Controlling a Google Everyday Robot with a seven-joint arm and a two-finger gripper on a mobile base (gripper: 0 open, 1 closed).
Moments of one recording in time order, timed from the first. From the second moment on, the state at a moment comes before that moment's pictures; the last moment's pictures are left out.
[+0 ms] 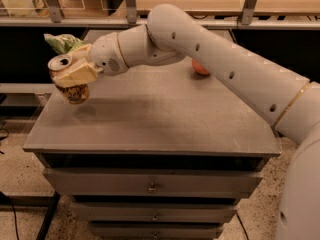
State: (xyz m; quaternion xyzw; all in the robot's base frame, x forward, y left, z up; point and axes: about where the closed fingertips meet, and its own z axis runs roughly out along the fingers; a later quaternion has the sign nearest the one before) arm 0.570 0.212 0.924 -0.60 0.52 0.43 0.42
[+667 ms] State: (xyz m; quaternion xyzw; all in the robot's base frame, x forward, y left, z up) arm 0.632 0.205 0.911 -0.56 0.57 0.42 0.43
